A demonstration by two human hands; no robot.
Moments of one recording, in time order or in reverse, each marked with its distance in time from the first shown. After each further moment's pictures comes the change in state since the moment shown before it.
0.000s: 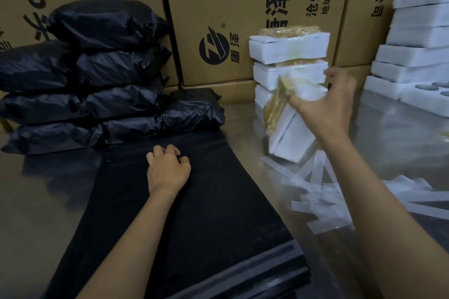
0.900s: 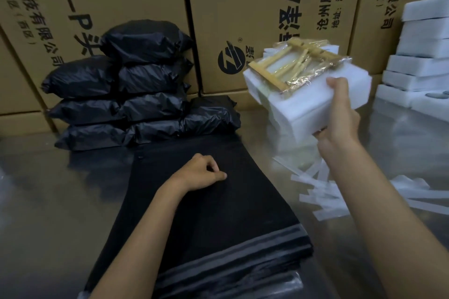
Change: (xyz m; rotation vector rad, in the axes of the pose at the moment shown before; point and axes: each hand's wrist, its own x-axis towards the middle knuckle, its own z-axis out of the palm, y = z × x) left_hand -0.031 0.011 -0.054 -0.063 -0.588 0.164; right_hand -0.038 -0.058 -0.031 0.895 -0.036 0.717
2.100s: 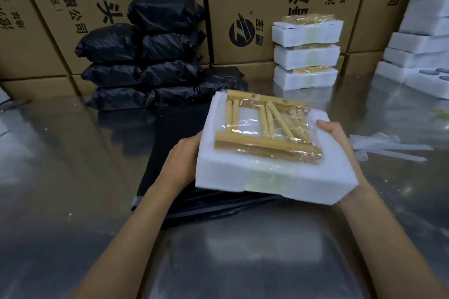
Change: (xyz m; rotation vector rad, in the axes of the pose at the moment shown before) left_hand -0.165 -0.013 0.013 -0.178 0.399 0.303; right_hand -0.131 0.027 -0.103 0.005 -0.543 0.449
